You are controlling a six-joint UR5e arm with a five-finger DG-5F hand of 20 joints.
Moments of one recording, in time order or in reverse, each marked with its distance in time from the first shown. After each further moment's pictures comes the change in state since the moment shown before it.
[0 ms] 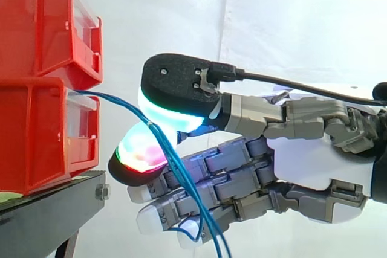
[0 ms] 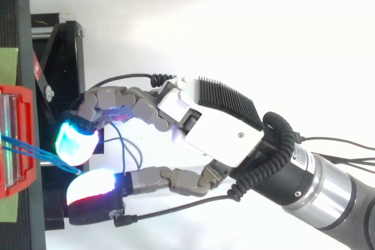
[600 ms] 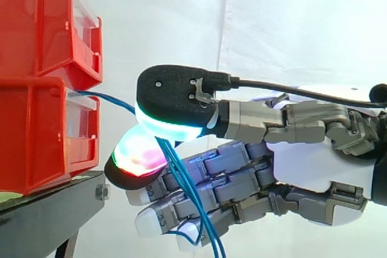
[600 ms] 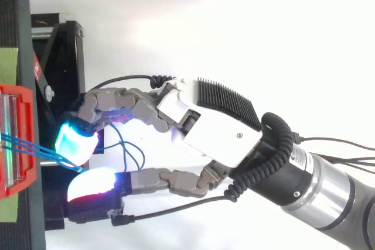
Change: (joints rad) arm 0.001 -0.002 0.001 -0.003 -0.006 0.002
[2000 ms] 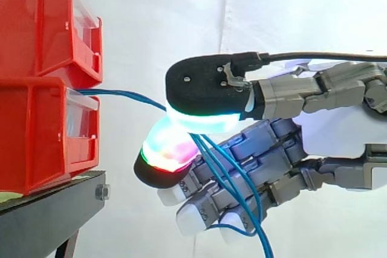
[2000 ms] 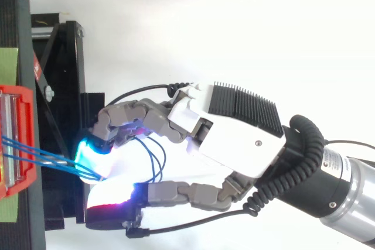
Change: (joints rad) arm 0.006 0.083 0.022 -0.337 -0.044 0.119
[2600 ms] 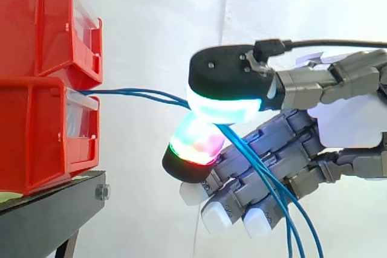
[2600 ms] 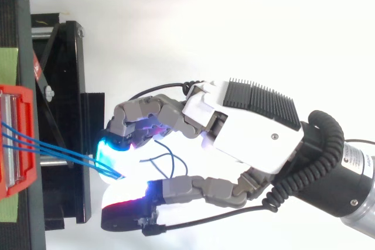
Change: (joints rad) arm 0.000 0.032 0.000 -0.116 -0.005 0.064
